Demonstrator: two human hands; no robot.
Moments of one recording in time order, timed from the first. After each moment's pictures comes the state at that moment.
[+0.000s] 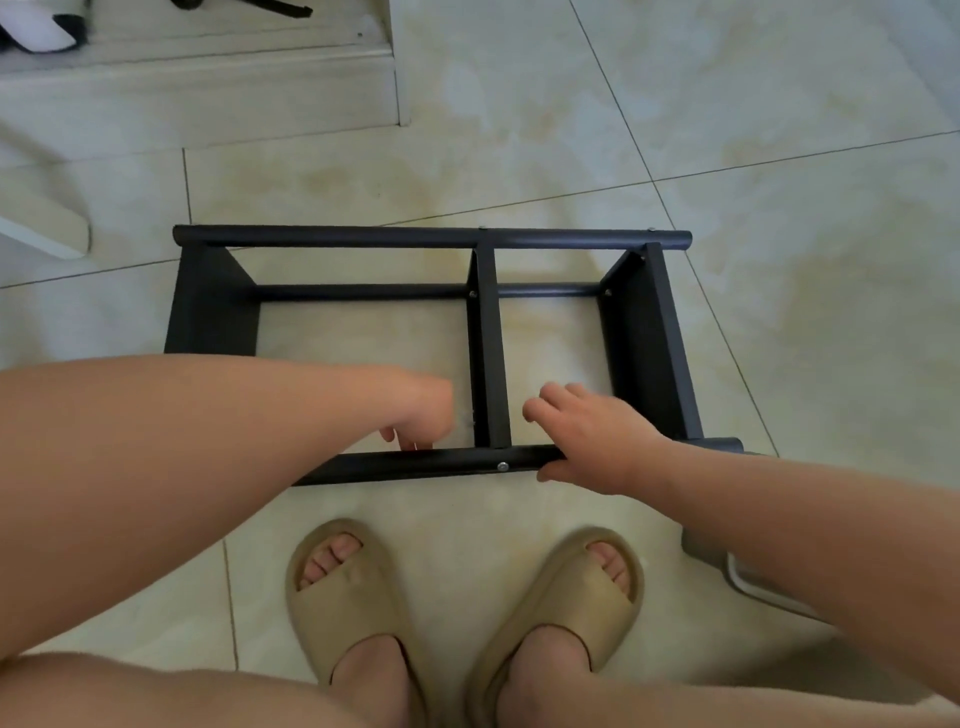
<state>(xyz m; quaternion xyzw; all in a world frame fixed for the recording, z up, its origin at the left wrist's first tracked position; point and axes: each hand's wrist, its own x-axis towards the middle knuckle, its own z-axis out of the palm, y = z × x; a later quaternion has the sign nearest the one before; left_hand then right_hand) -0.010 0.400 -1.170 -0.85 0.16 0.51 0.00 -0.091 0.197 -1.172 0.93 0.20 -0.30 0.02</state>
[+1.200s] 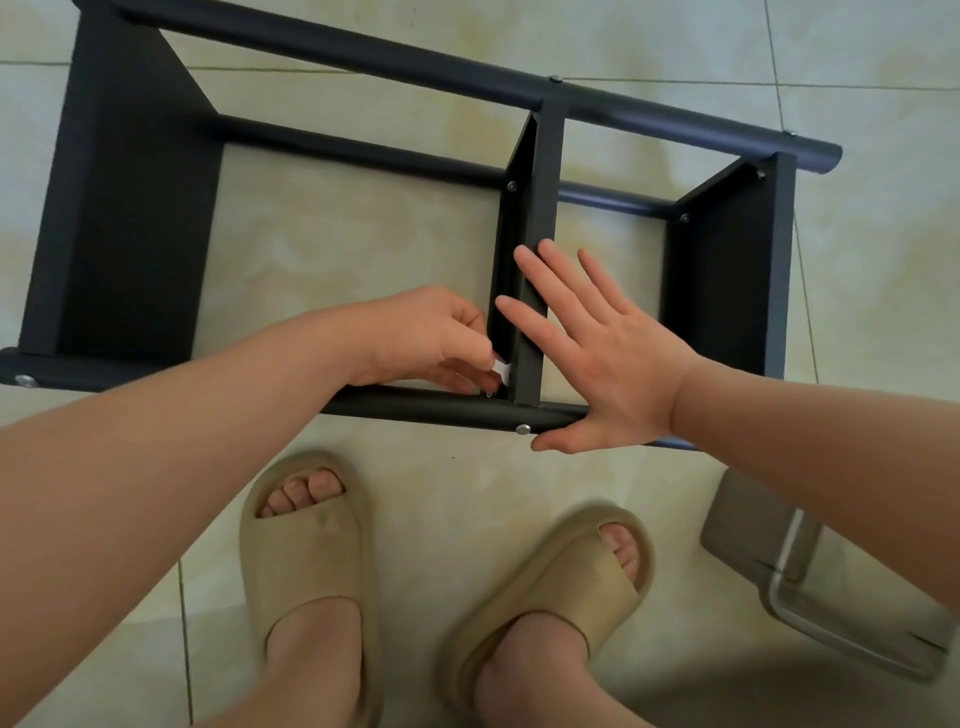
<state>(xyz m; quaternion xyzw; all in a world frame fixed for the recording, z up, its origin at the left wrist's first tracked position) -0.007 0.432 -1.238 -0.63 -0.04 0.53 -0.56 -0.036 0.202 -1.228 0.90 0.42 -0.12 0.05</state>
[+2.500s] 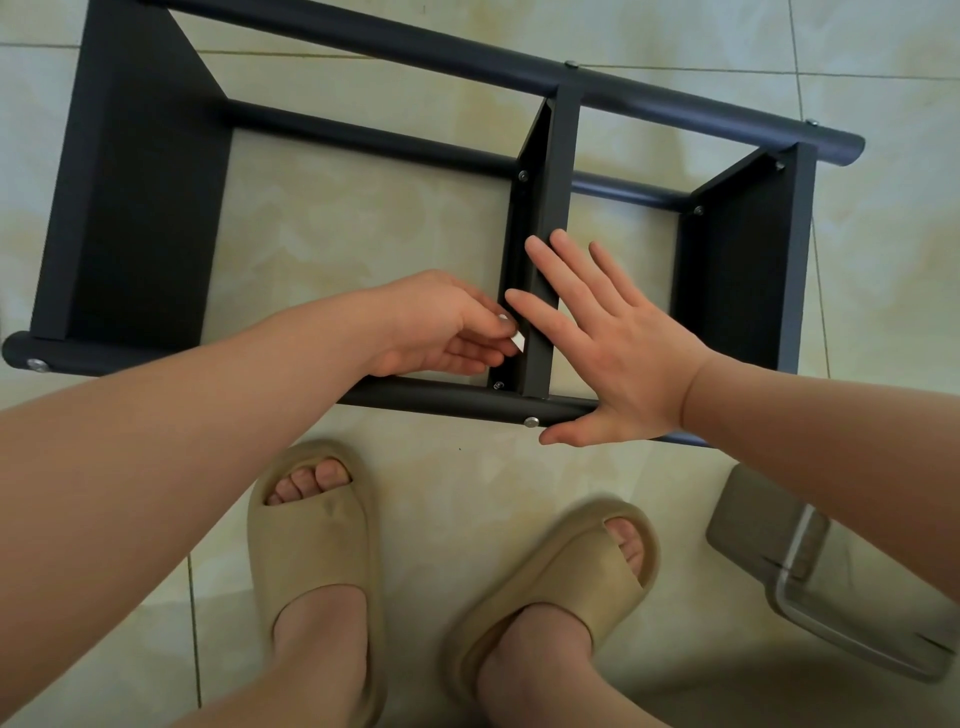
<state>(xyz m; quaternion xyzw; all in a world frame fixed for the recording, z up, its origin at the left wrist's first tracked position) -0.004 0.430 -1.253 -0.58 -0.14 0.53 -0.60 -0.036 0.203 -1.228 0.90 0.42 -0.12 0.03</state>
